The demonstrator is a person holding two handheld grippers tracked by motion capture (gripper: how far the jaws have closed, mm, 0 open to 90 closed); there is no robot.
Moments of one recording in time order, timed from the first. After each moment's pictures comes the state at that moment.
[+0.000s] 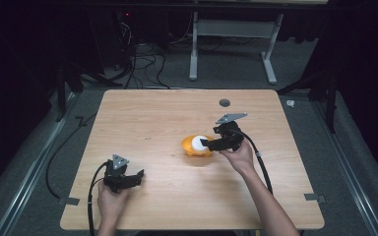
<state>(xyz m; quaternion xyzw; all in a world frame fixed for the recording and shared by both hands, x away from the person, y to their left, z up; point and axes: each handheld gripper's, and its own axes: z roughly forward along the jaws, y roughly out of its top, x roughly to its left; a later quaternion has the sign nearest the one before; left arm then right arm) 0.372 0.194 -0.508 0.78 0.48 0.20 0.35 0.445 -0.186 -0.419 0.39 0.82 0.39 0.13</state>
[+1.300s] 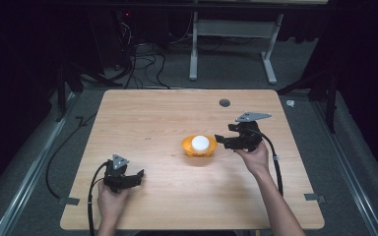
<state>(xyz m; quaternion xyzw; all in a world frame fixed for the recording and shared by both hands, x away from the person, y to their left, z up) 0.372 0.194 -0.508 0.78 0.48 0.20 0.35 0.424 -0.230 -0.397 0.41 0.79 0.43 0.16</state>
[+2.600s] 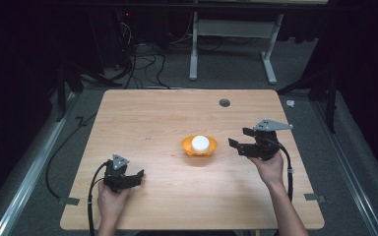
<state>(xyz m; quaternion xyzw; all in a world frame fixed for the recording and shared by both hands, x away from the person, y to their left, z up) 0.372 0.194 -0.508 0.78 0.48 0.20 0.35 0.385 -0.261 -0.388 0.42 0.76 0.45 0.20</state>
